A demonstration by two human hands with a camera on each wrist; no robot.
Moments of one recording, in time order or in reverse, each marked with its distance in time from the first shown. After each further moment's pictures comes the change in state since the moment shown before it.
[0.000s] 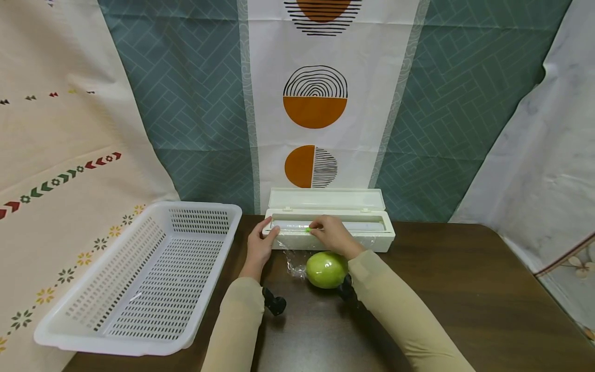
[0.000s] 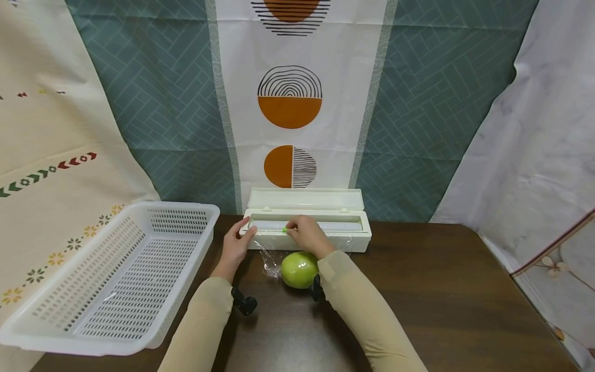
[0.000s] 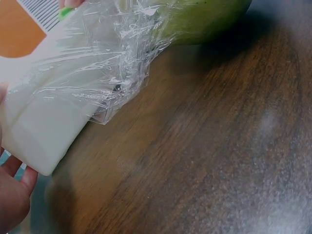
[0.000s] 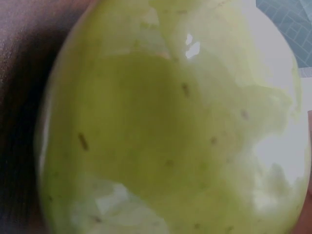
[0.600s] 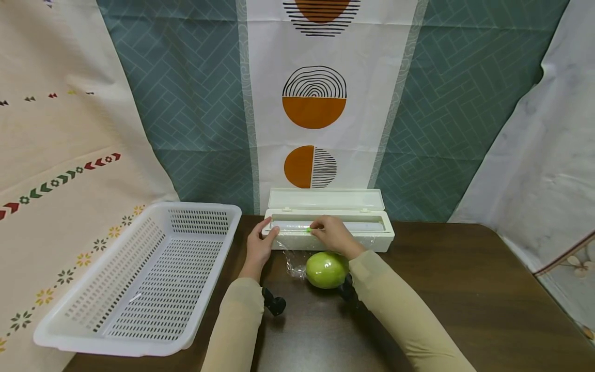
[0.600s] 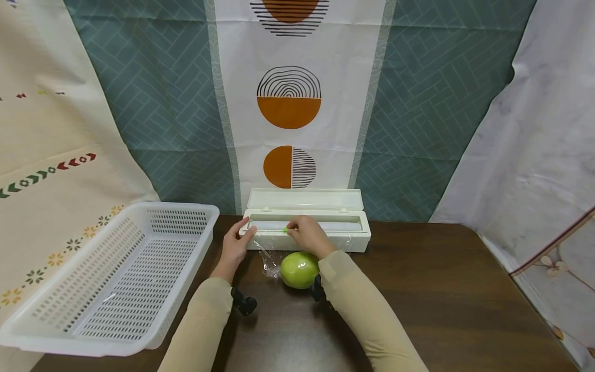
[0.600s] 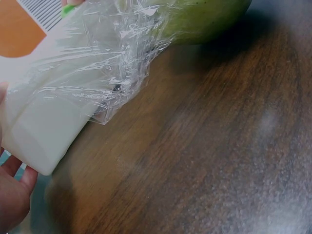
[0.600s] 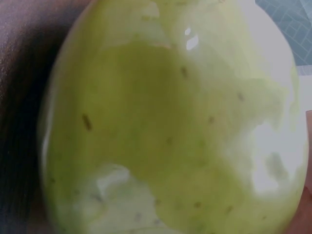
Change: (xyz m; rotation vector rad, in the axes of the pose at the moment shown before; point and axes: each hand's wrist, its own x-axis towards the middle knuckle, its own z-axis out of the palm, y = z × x) left_hand 0.001 -0.002 0.000 -0.002 -0.001 -0.016; right_hand -0.003 0.001 -0.003 -0.008 0.012 -0.024
